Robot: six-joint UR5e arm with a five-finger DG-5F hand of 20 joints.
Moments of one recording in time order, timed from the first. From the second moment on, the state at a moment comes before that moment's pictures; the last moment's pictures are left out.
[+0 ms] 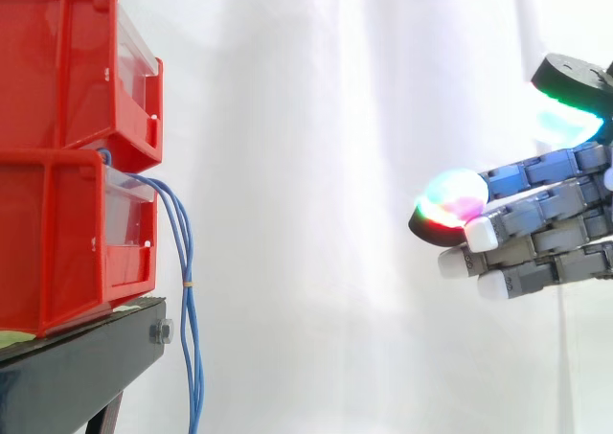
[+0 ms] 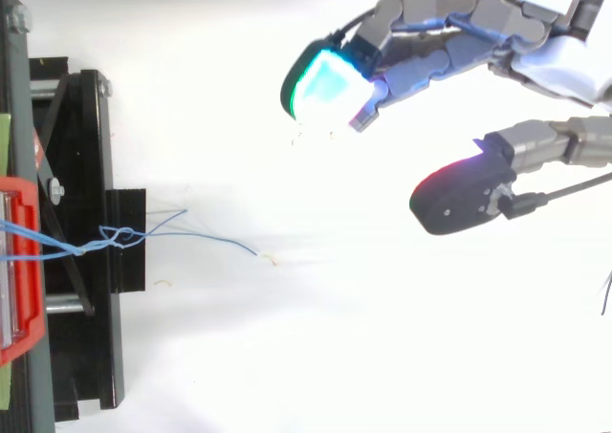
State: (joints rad) arm 0.16 -1.98 -1.67 -2.51 -1.04 -0.25
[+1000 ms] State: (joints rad) arm 0.16 -2.30 -1.37 -2.42 -1.02 -0.38
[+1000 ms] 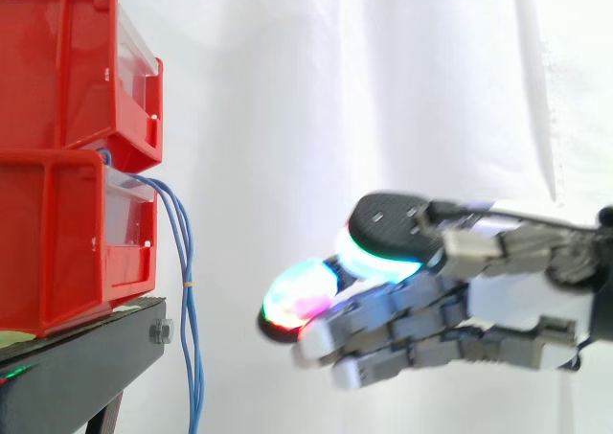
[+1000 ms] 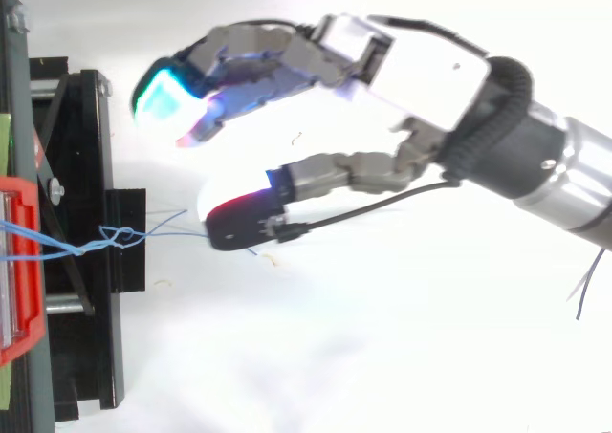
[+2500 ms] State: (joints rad) arm 0.19 -2.49 -1.26 -2.23 -1.04 -0.44
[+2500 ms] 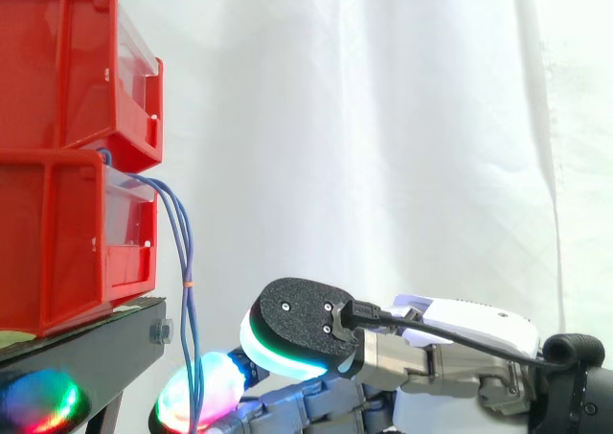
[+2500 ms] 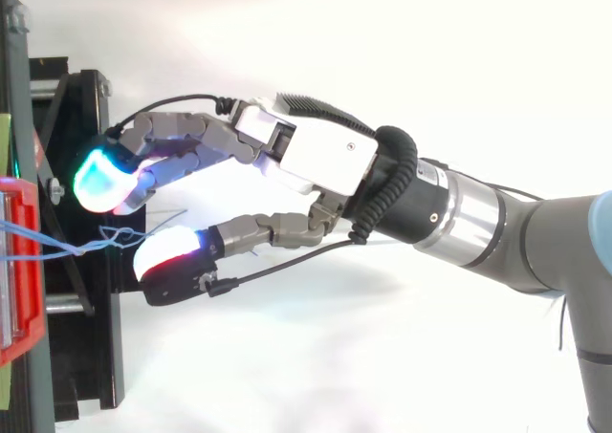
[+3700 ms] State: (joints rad) arm 0.22 -2.49 -1.24 -2.19 -1.07 -0.45
